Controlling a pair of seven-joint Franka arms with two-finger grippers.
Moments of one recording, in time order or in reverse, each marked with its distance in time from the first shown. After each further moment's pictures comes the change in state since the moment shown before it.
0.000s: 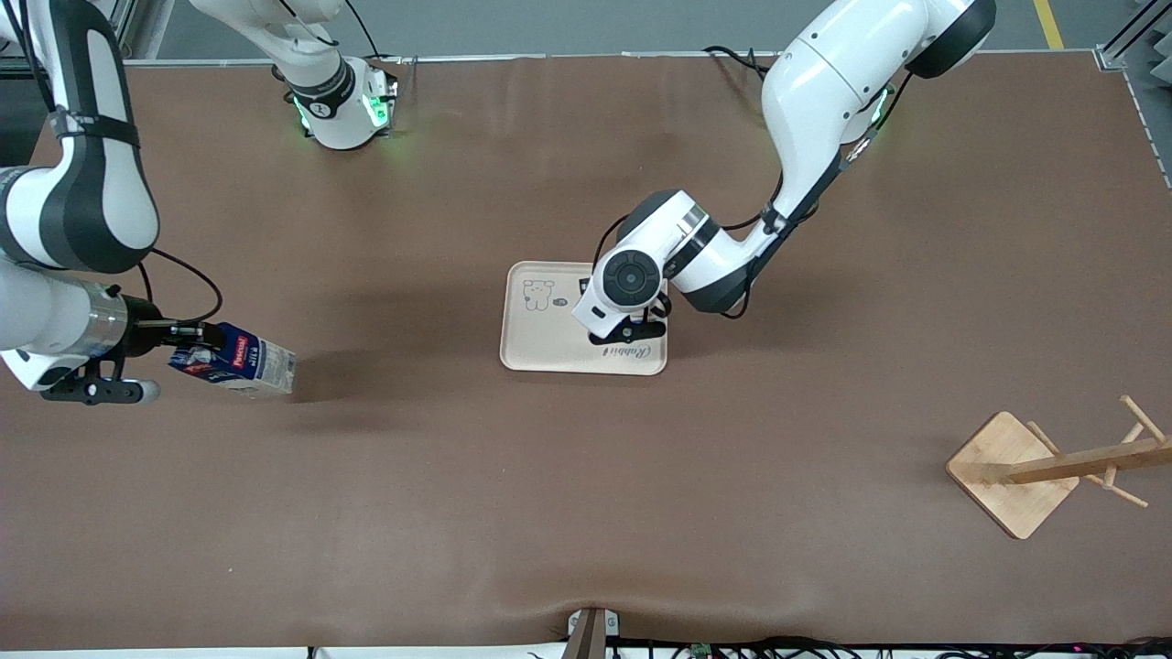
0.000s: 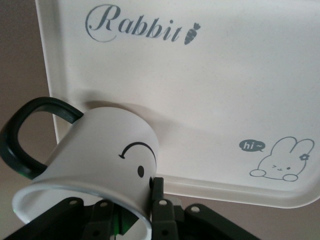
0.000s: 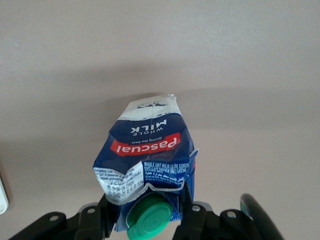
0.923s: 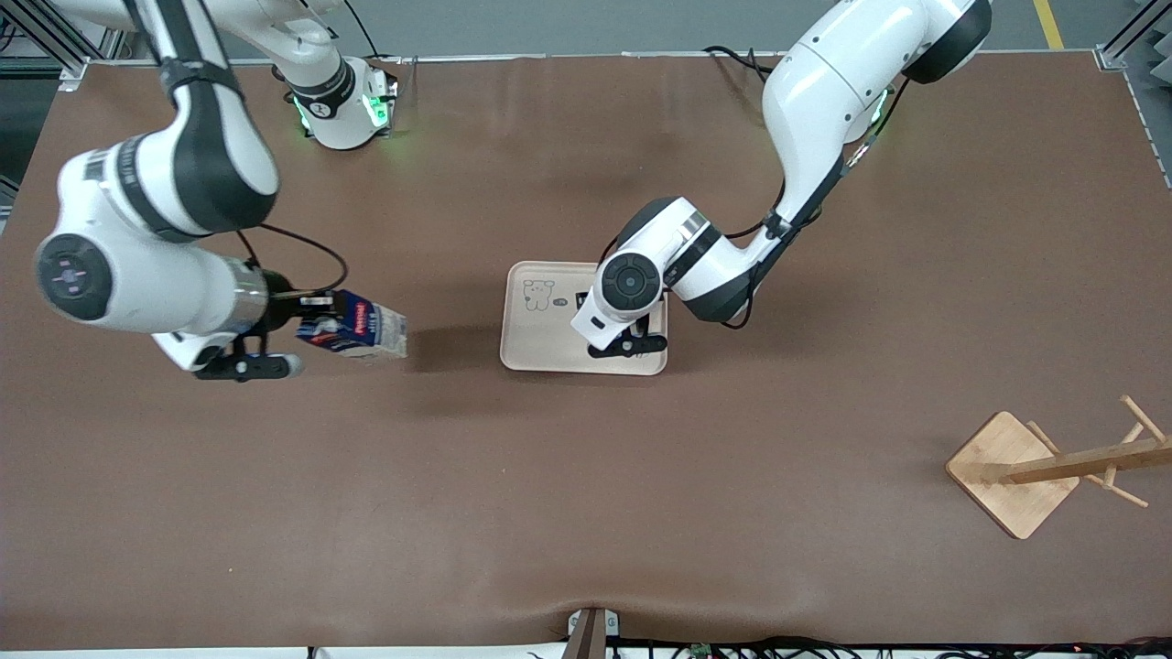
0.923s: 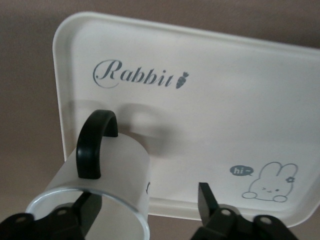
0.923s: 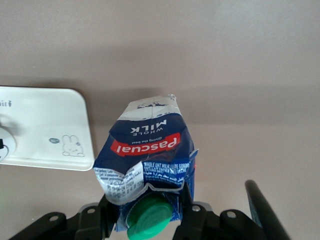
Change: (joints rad) left arm -0.009 0.017 0.018 0.078 0.063 0.007 0.015; right arm 0.276 -0.001 0.004 0.053 0.152 -0.119 0.223
